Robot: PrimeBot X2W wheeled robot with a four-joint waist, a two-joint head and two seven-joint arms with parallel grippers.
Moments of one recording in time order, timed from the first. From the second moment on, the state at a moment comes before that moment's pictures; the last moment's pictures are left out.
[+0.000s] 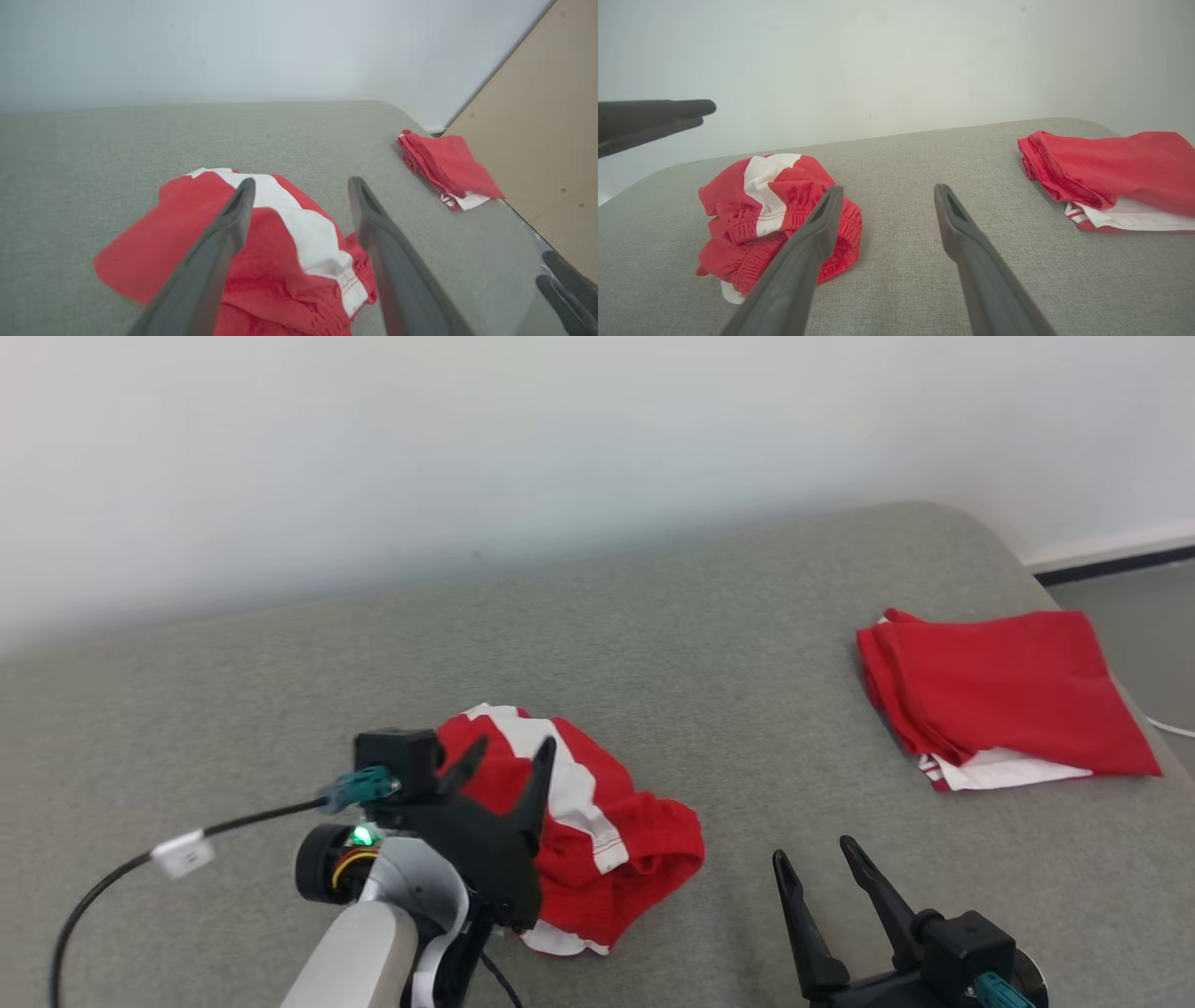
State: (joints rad) left arm -0.41 0.07 -0.37 0.30 -0.52 0.00 0.26; right arm 0.03 -0.05 0.13 0.08 0.13 0.13 -0.12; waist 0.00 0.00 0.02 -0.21
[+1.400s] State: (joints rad) left arm 0.16 0.06 0.00 0.11 -0.21 0.02 -0.26; right arm 0.11 -0.05 -0.04 0.11 0.11 0.13 -0.15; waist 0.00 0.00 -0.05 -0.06
